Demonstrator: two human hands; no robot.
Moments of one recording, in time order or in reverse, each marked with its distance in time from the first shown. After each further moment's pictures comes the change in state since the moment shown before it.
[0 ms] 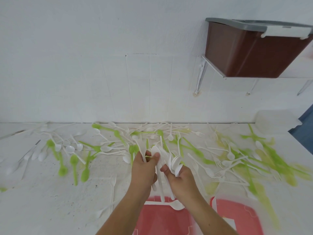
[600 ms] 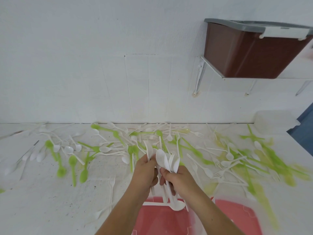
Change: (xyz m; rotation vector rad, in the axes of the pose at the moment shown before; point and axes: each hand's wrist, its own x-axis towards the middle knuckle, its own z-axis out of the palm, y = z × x) left_hand 0.003 0.000 -0.001 0.050 -0.181 -0.082; right_hand 0.005 -0.010 -0.015 -0.028 -0.260 0.128
